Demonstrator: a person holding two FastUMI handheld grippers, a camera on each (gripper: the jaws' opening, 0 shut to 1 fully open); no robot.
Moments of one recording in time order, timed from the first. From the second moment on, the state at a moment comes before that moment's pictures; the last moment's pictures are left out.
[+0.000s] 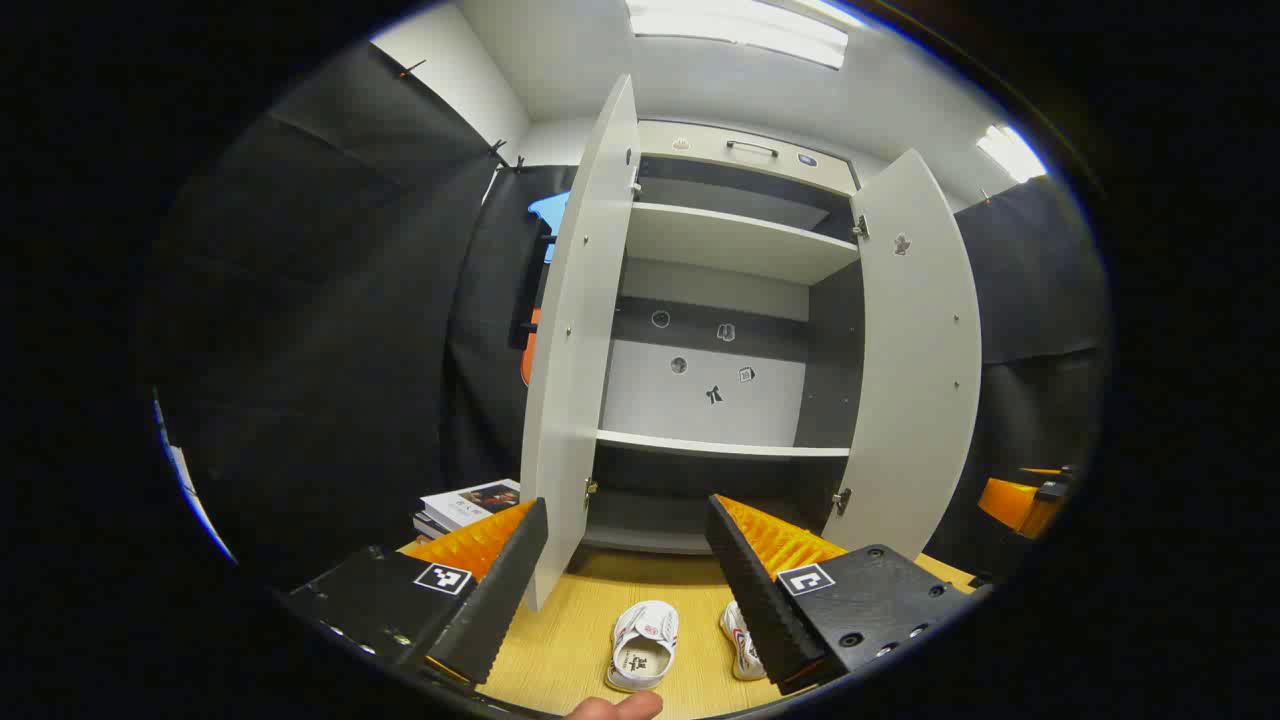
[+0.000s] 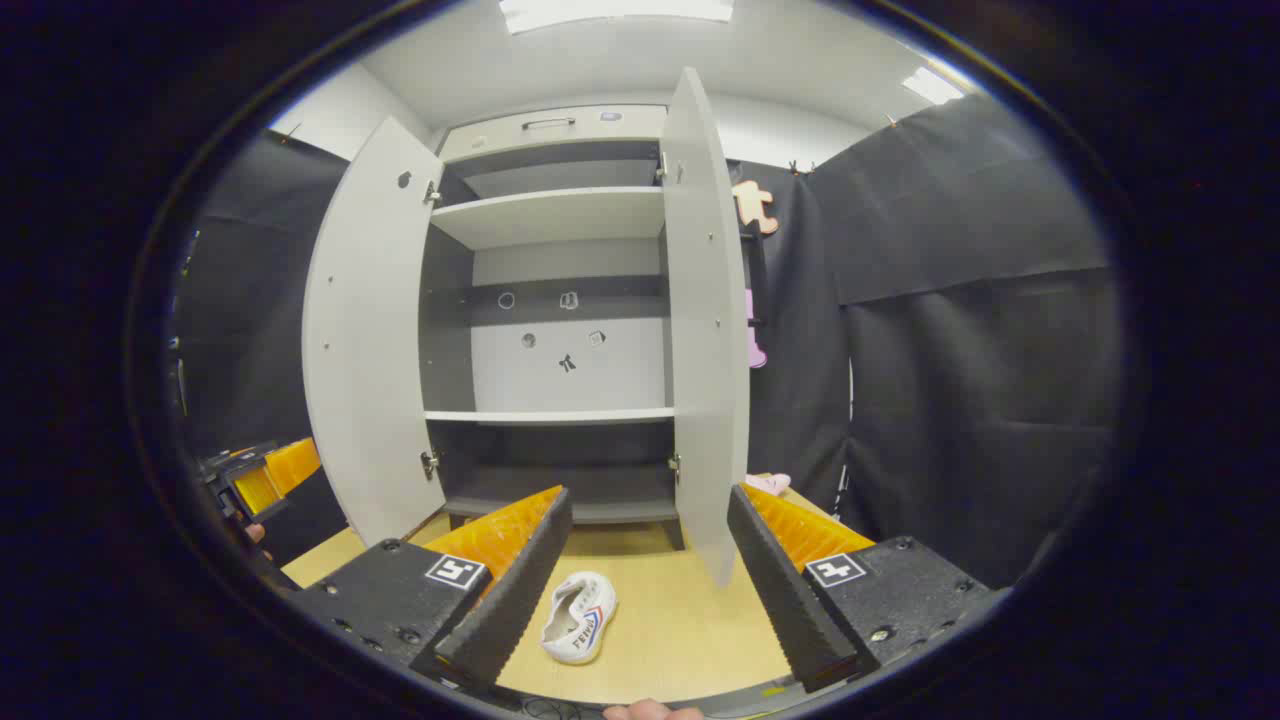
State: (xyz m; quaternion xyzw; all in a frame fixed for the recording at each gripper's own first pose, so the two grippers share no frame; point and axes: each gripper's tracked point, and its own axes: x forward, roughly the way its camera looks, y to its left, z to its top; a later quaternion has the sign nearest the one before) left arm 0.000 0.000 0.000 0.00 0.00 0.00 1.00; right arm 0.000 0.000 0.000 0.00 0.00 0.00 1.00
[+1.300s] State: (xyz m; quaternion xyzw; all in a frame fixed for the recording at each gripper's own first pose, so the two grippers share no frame) left arm 0.004 -0.005 -0.002 0.02 0.00 -0.01 1.00; right arm 0.010 0.000 -0.005 0.00 0.01 0.00 1.00
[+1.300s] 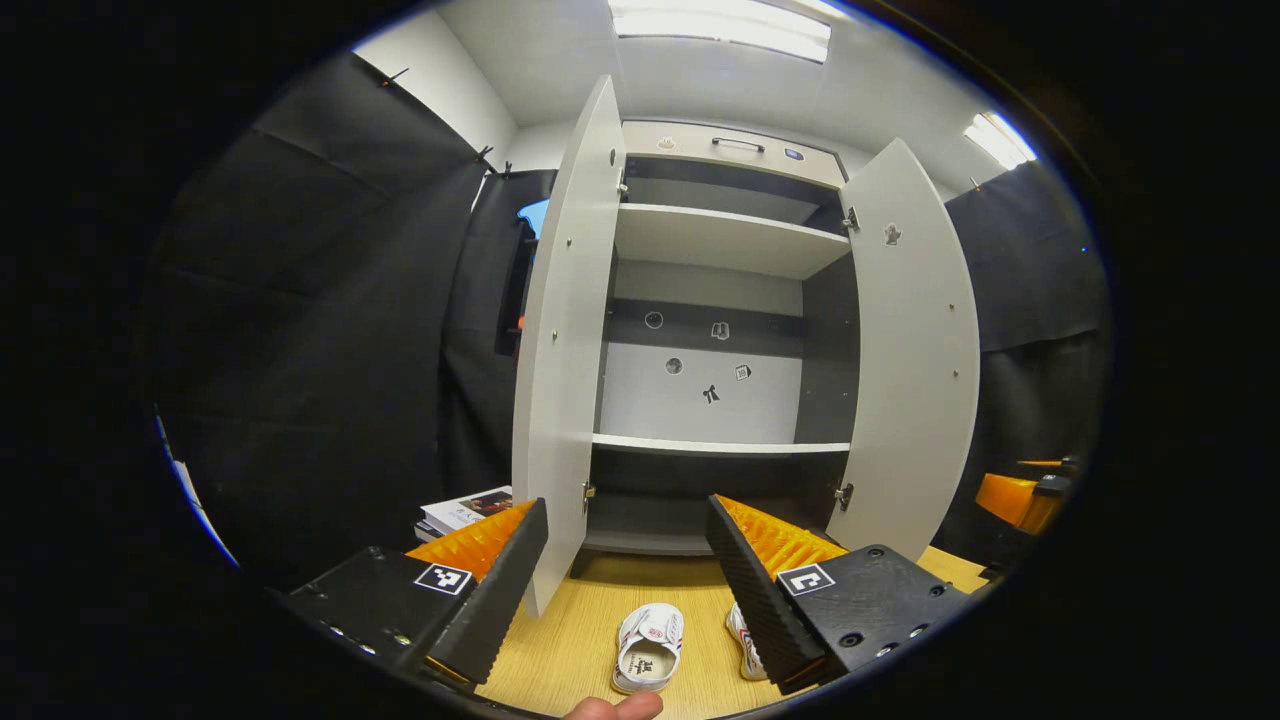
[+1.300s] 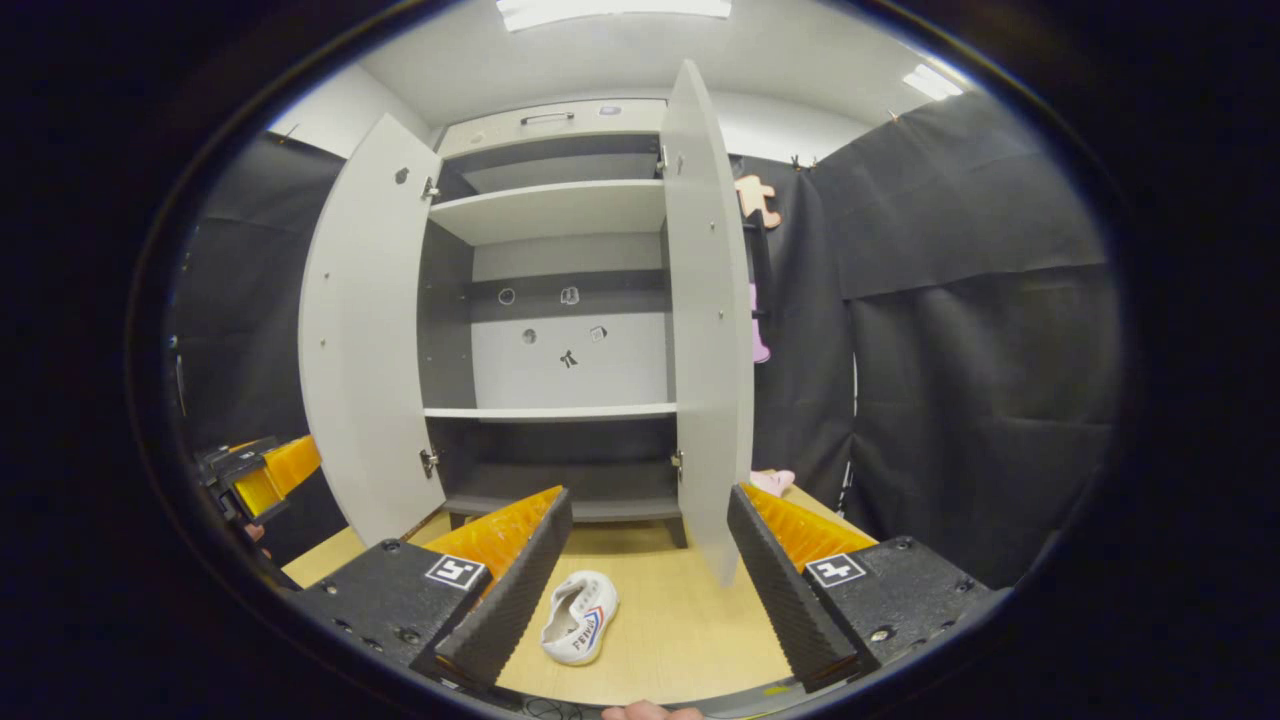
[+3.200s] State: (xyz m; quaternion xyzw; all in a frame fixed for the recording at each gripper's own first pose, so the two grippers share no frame) left arm 0.053 0.069 -0.041 0.02 0.04 0.00 1.00; right arm 0.151 0.132 -0.324 -0.03 0.33 0.11 0.94
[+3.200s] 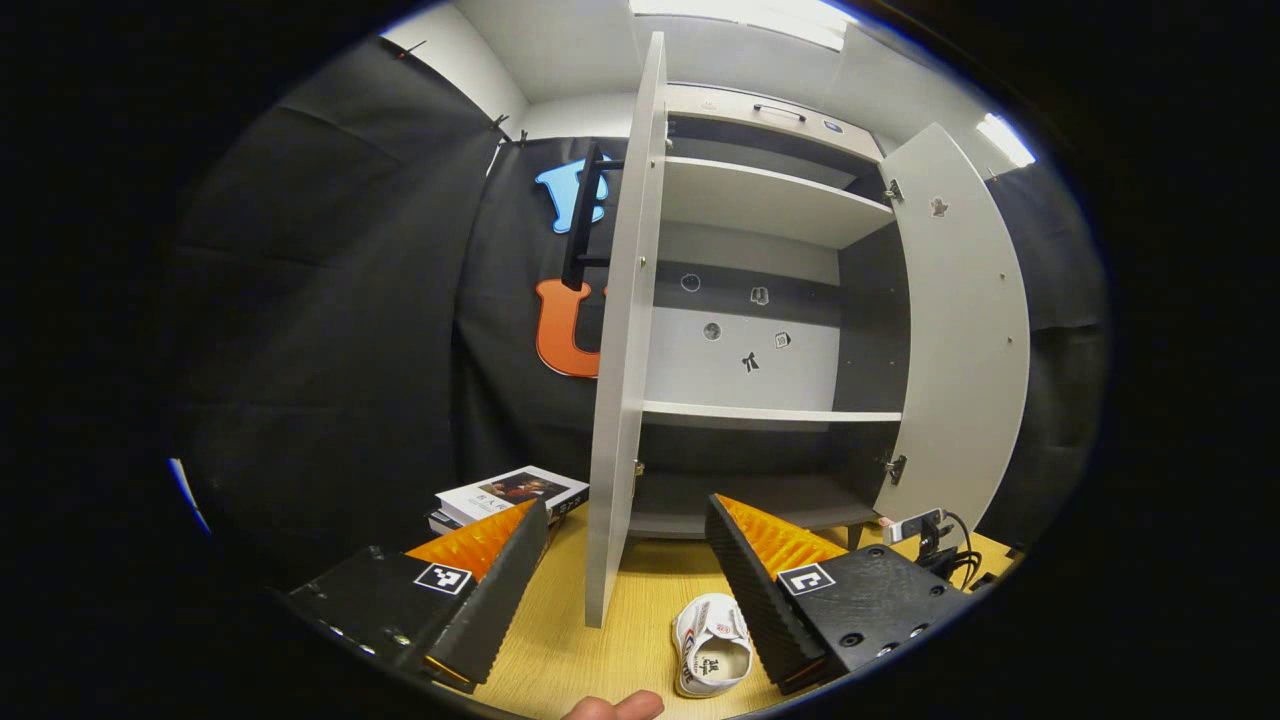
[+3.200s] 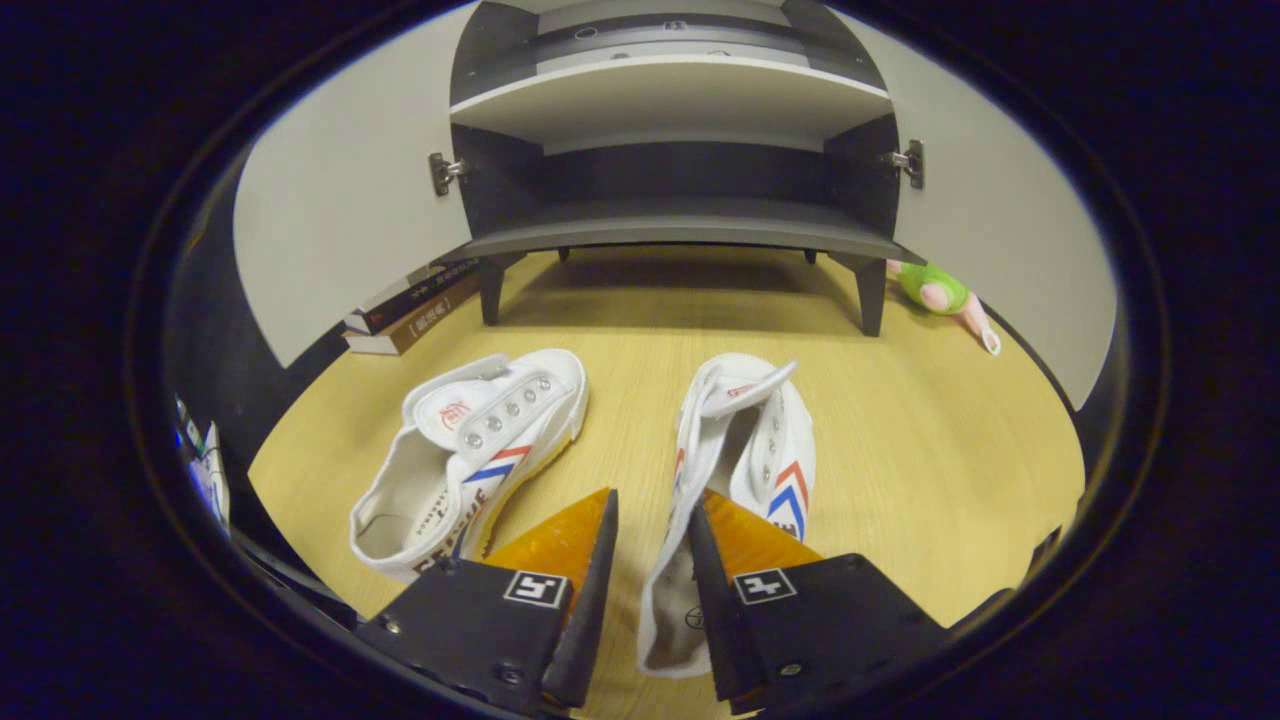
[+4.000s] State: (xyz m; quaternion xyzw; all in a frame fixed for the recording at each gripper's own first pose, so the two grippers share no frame) left arm 0.055 0.061 -0.054 0.03 0.05 0.00 1.00; right arm 0.154 0.119 -0.264 -0.08 0.25 0.10 0.96
